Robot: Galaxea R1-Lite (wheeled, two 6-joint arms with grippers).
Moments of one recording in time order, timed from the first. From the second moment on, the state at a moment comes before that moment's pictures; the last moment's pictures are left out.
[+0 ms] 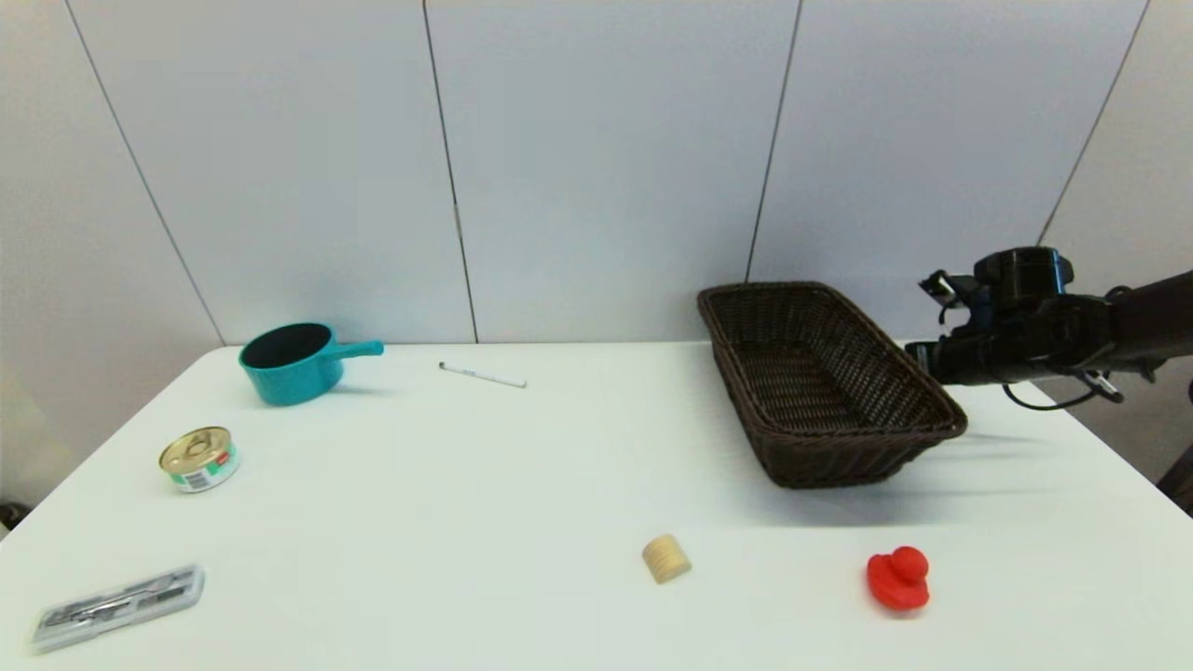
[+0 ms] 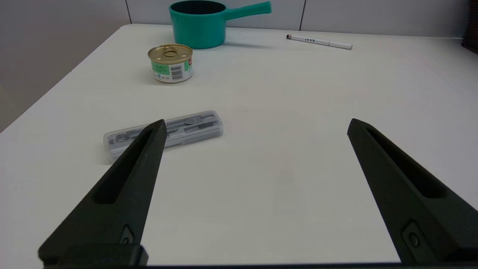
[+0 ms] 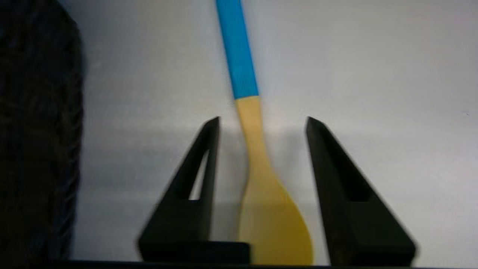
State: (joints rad) left arm 0.00 0.00 0.00 0.00 0.00 -0.02; right arm -0.16 2.22 -1.47 -0.01 0.12 -0.15
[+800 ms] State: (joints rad) left arm 0.00 0.00 0.00 0.00 0.00 -0.02; right arm -0.27 1.72 -1.38 0.42 0.11 -0.15
